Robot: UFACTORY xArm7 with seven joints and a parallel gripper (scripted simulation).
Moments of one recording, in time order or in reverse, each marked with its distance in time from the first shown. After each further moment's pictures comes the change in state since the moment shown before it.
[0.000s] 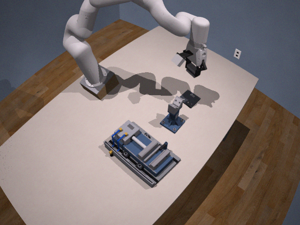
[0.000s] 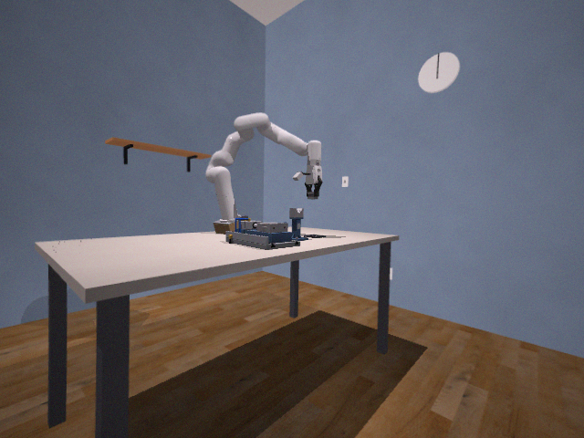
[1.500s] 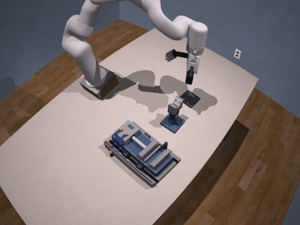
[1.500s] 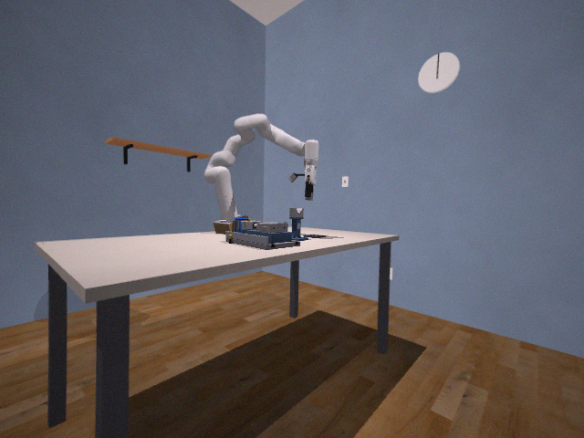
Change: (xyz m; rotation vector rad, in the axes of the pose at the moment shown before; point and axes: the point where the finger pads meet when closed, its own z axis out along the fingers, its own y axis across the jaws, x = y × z) arm 0.040 -0.021 0.007 0.004 0.020 0.794
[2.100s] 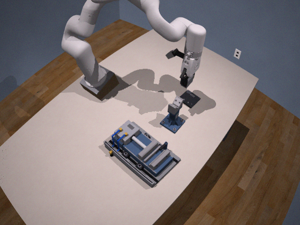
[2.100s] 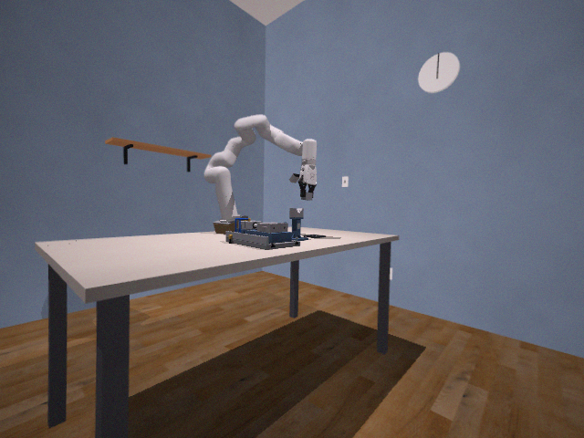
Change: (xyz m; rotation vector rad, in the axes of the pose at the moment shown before) arm 0.008 -0.023 0.001 0.002 0.002 0.434
